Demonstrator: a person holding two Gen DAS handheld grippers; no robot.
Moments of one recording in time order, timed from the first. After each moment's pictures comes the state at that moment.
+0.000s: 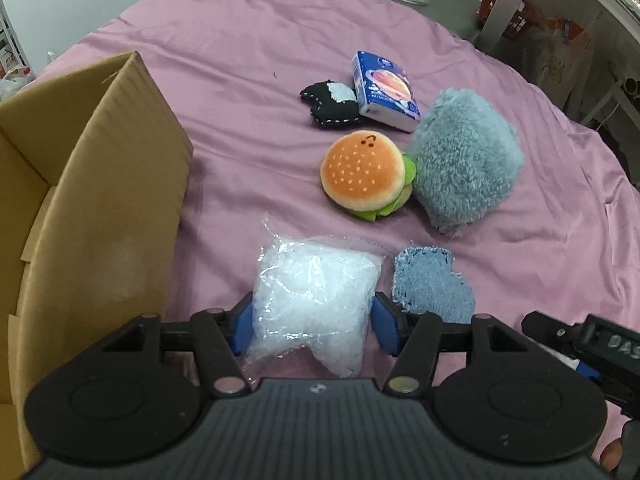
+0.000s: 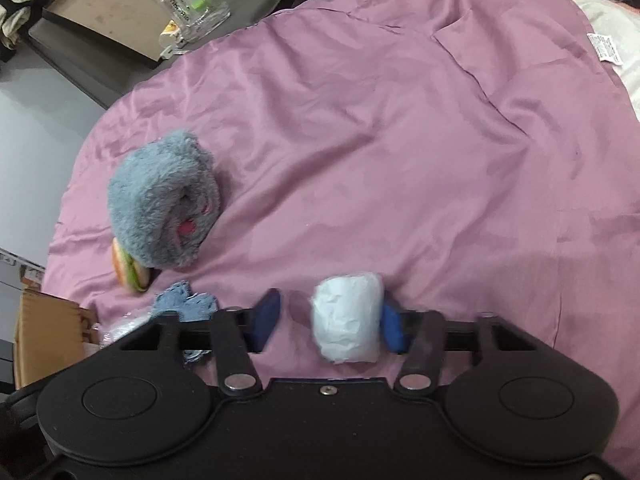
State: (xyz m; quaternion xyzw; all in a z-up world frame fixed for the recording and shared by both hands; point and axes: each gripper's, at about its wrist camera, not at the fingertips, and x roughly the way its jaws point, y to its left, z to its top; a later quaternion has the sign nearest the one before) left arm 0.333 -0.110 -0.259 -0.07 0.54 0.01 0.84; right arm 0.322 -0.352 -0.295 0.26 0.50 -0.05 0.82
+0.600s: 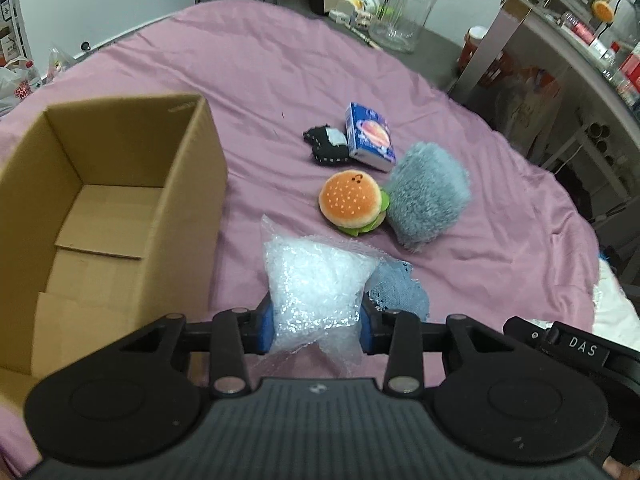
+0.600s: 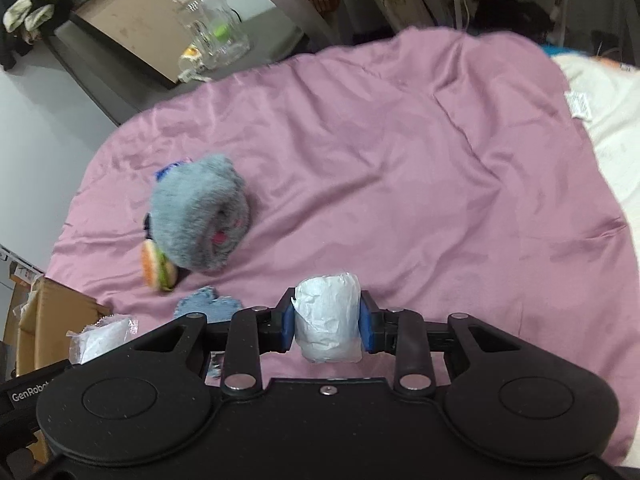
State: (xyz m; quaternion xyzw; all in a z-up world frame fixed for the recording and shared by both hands) left arm 0.291 -0.083 -0.203 -0.13 0.49 -0.01 0.86; right arm 0.289 -0.337 -0.242 0.23 0.45 -0.06 0.86
